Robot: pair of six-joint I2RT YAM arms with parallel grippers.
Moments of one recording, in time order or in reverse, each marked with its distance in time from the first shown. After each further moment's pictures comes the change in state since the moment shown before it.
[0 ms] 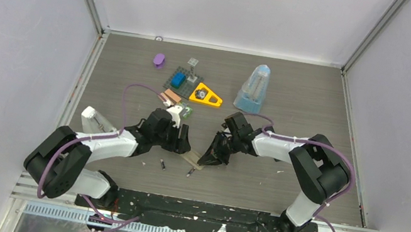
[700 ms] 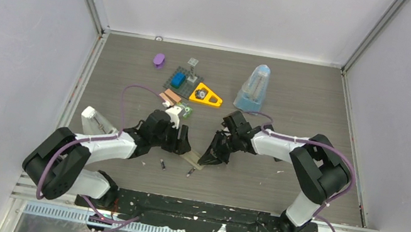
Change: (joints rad) left arm 0.000 -0.013 -0.032 0.048 0.005 0.002; right arm 0.001 0.000 0.029 -0.058 0.044 -0.022
